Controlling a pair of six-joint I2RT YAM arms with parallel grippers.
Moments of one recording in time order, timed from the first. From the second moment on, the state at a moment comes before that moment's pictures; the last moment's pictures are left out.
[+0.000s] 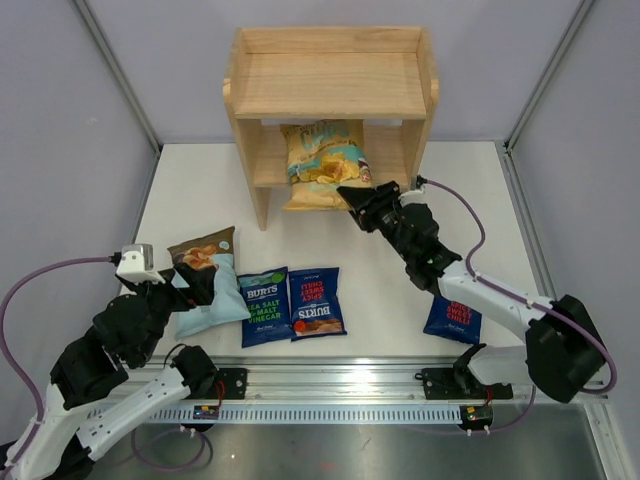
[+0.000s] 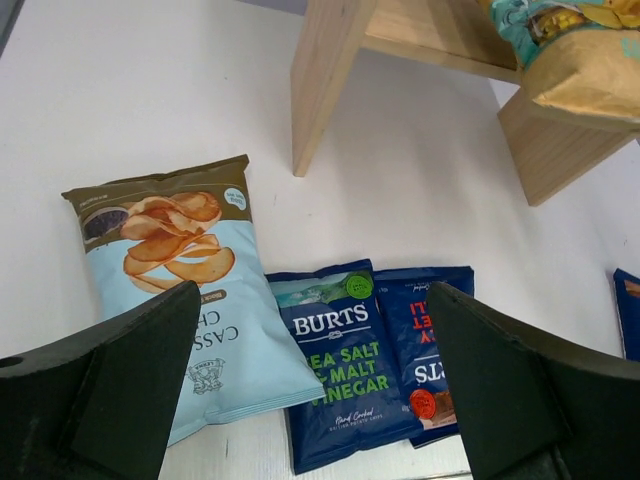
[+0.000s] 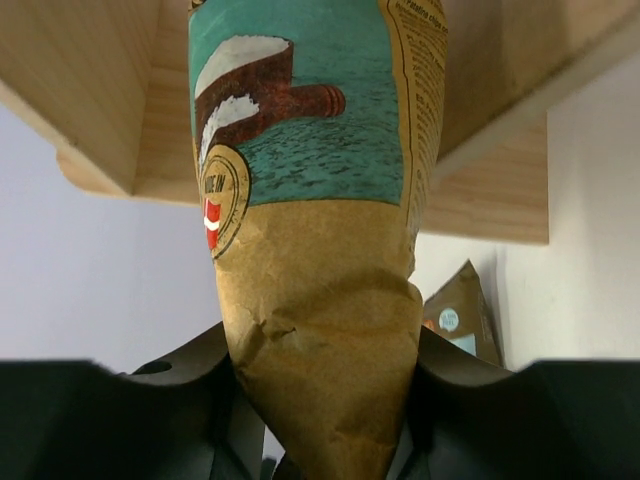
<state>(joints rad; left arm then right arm) -0.84 0.27 0.89 -0.91 -0.66 -0.47 0.65 1.25 0.73 0.53 0.12 1.37</state>
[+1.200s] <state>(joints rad) -0.82 0.16 0.89 -0.92 -0.73 -0.50 0.77 1.80 1.33 0.30 0.33 1.38</state>
